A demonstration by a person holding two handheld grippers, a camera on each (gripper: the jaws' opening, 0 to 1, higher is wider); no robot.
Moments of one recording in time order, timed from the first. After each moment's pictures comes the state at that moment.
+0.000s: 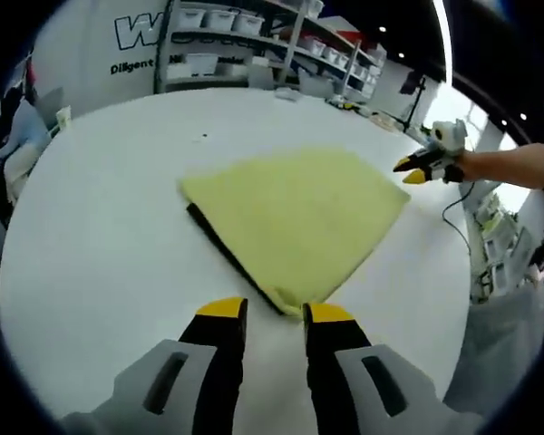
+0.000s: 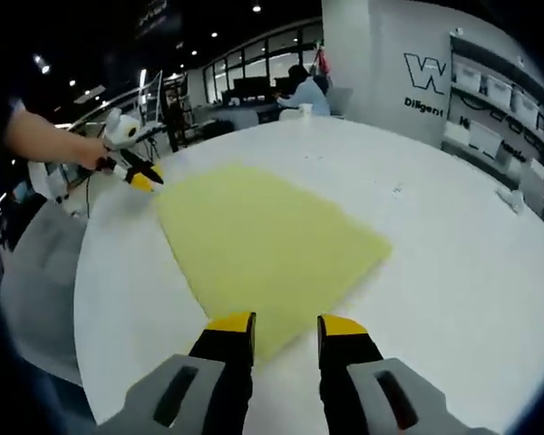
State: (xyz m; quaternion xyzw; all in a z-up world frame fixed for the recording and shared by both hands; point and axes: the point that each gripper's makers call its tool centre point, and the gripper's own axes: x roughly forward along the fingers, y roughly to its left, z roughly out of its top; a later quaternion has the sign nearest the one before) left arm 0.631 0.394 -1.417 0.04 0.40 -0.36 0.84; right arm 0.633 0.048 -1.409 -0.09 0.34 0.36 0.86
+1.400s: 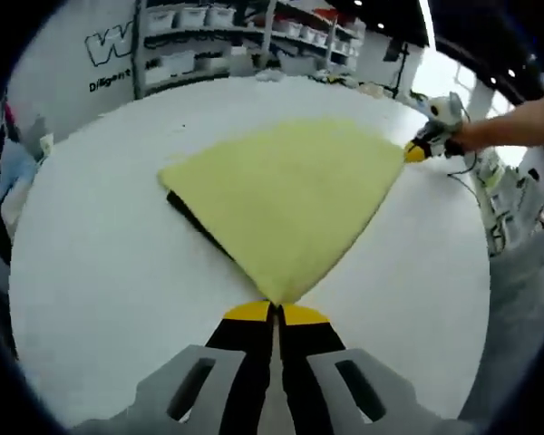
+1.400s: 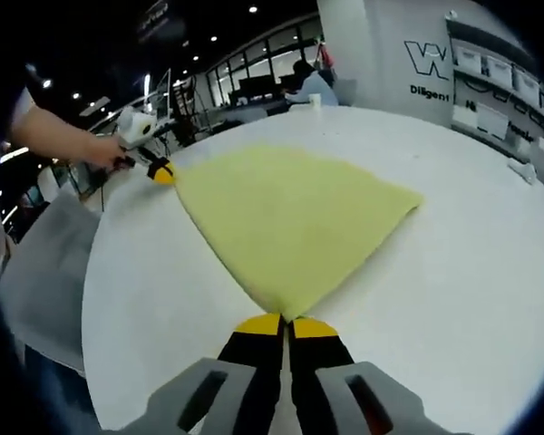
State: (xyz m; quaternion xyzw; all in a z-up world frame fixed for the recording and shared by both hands) left arm 0.638 0.404 -1.438 0.23 0.36 -0.43 0.80; right arm 0.608 0.053 -1.445 -0.07 0.35 0.40 0.84
